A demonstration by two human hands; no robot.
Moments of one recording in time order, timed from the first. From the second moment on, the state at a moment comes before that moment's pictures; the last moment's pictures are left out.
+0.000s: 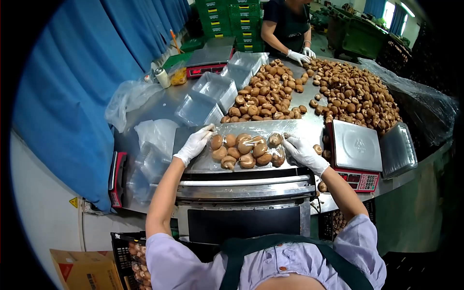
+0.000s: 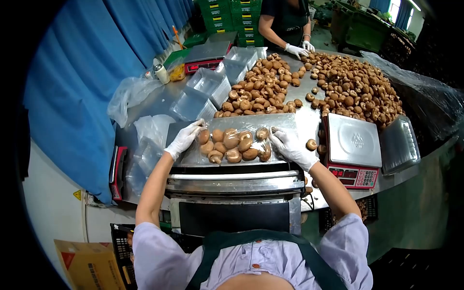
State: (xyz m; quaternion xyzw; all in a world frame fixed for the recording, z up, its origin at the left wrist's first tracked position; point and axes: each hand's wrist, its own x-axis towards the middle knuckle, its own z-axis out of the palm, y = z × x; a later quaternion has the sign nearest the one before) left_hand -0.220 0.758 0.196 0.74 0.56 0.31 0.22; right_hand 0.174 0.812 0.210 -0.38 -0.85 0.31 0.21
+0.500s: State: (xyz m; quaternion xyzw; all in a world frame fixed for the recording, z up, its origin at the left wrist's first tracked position) left_hand -0.182 0.704 0.210 0.42 0.77 0.29 0.39; right_hand 0.154 0.816 0.182 -0.56 -0.76 0.30 0.15
